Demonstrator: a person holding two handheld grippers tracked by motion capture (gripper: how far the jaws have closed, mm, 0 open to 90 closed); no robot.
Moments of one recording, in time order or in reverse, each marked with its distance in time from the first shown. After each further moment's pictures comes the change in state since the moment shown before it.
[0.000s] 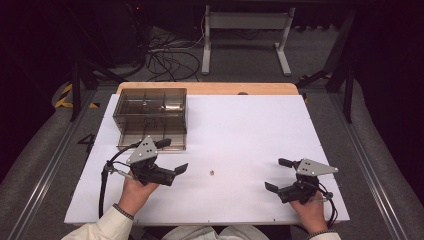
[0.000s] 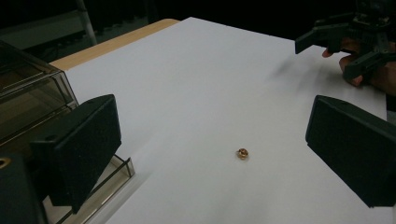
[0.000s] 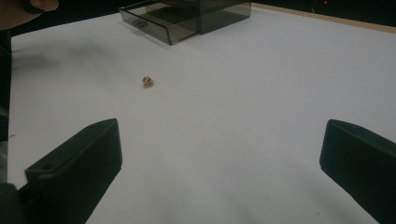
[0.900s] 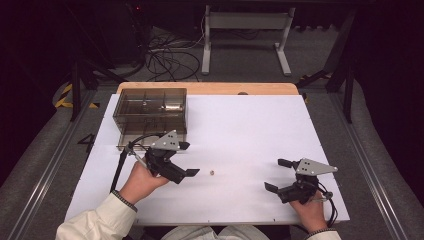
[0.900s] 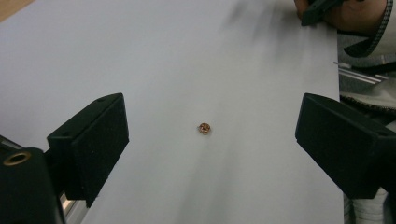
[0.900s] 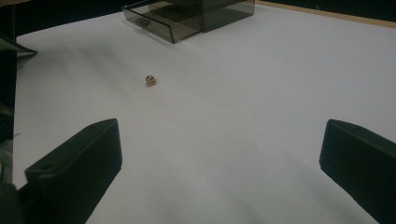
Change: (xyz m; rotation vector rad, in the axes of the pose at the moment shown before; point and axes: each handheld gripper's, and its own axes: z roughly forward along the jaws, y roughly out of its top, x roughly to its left) left arm -0.001 0.036 0.036 0.293 -0.232 0.101; right arm -0.001 0.000 0.001 0.009 0.015 0.011
